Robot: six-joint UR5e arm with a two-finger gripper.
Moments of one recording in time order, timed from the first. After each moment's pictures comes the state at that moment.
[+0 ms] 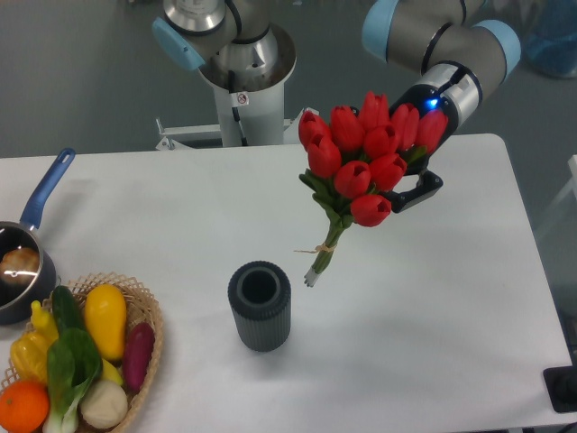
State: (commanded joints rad) arm 2.84 -1.79 -1.72 -1.05 -0.03 1.26
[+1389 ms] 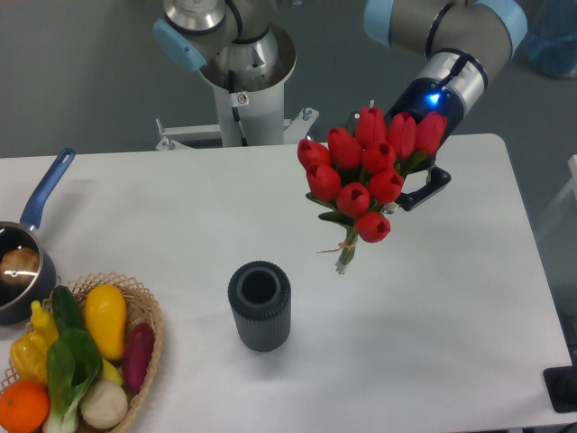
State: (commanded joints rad) arm 2.86 -1.73 -1.71 -1.05 0.34 1.26
